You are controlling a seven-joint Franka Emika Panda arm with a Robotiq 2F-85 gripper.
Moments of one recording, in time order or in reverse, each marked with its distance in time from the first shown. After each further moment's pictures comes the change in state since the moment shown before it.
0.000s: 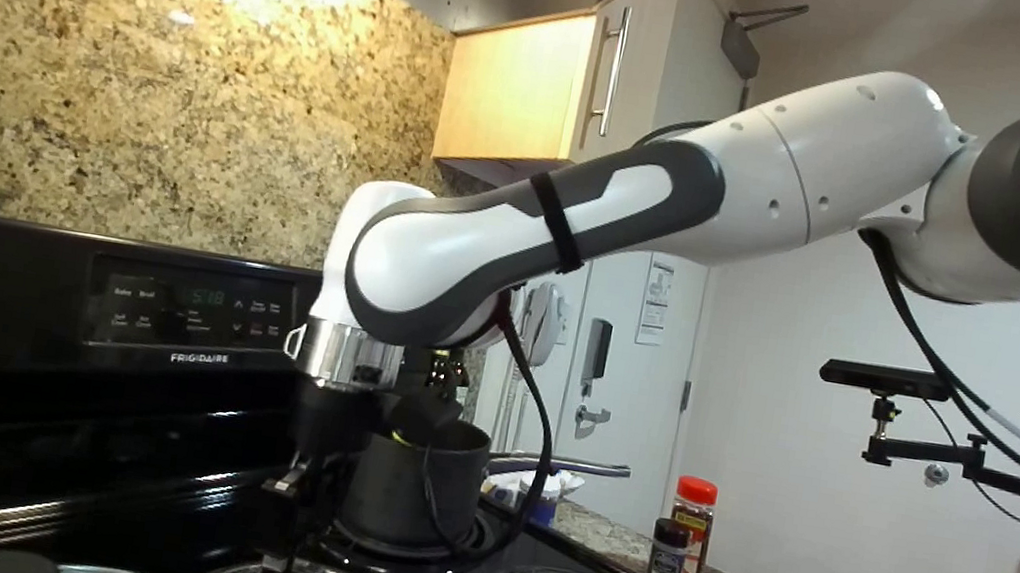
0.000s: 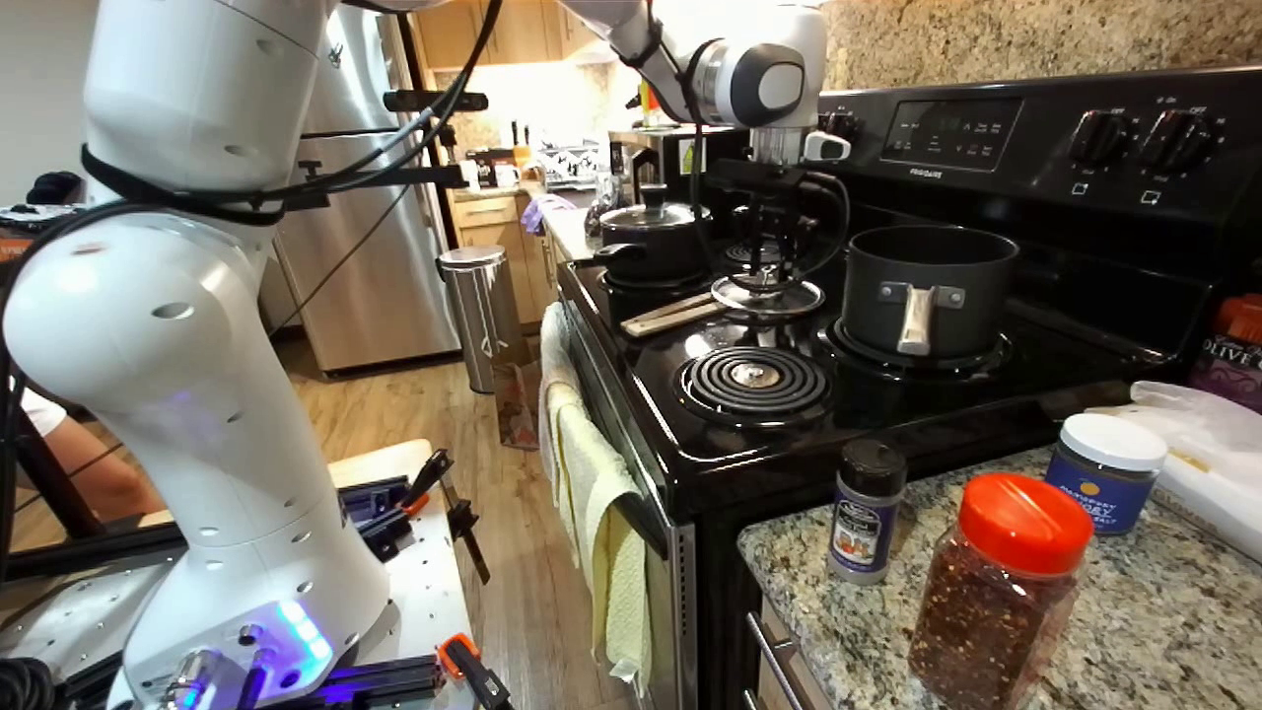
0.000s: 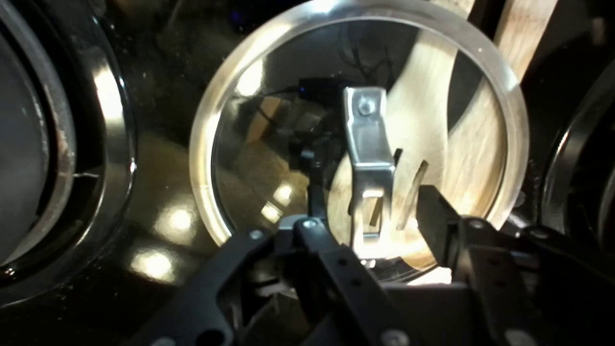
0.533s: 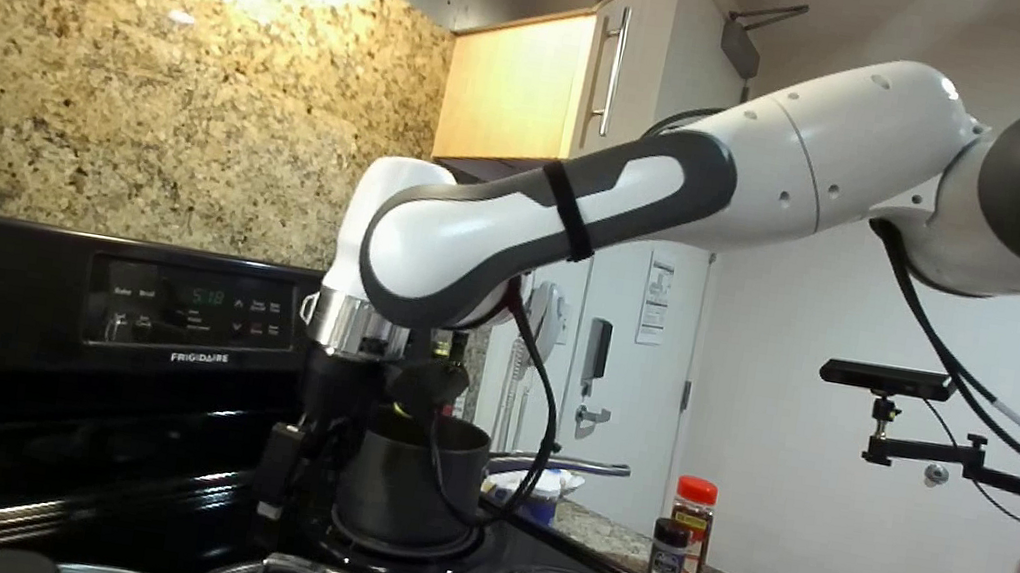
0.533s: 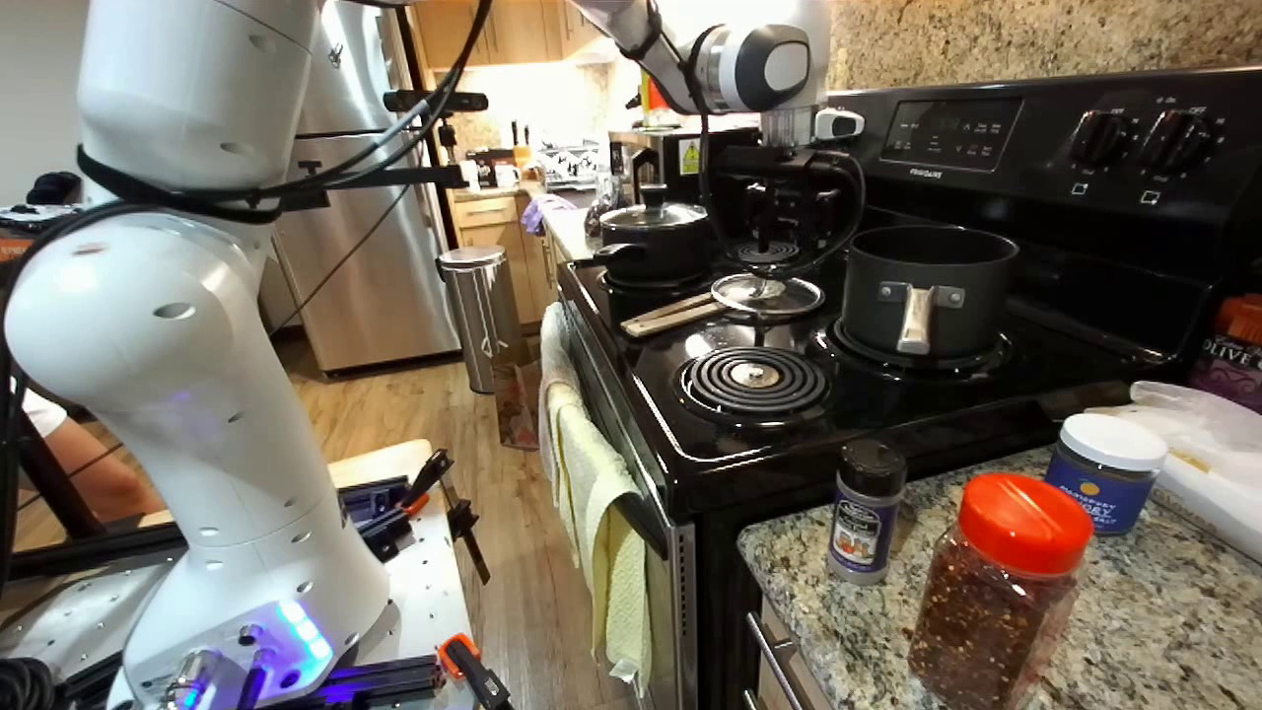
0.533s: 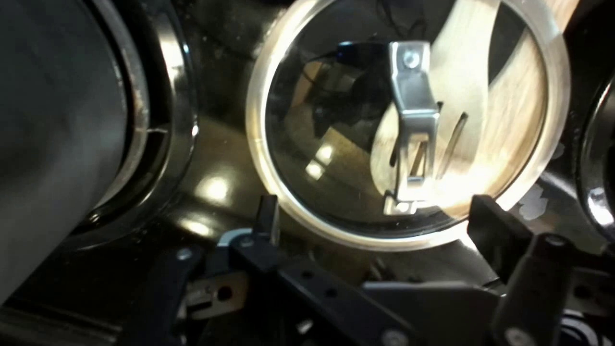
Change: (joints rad) arm 0.007 -0.027 -0.028 0.006 -0.055 0.057 0.061
